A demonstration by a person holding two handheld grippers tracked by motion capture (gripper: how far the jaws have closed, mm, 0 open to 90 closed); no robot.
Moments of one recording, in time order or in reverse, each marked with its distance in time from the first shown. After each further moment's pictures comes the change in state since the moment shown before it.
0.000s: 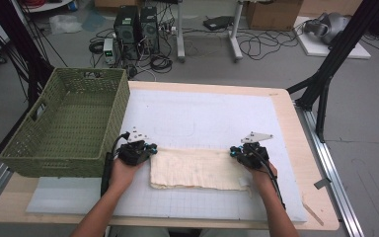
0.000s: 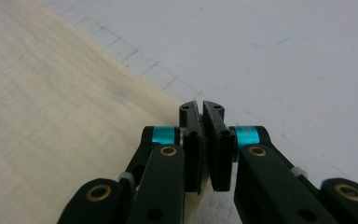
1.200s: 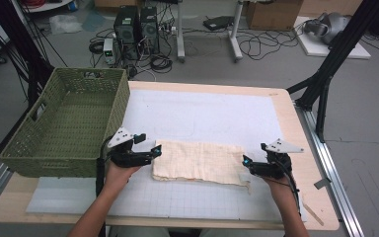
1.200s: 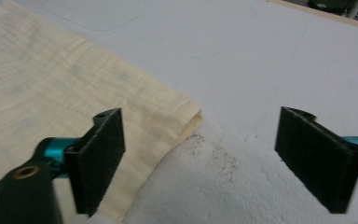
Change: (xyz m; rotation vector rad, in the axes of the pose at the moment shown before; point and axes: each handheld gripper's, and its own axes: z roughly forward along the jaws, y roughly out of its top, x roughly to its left) left arm -0.007 -0.001 -0.036 -0.258 -0.146 -0.080; right arm -0.010 -0.027 -0.060 -0.158 -0.083 0.059
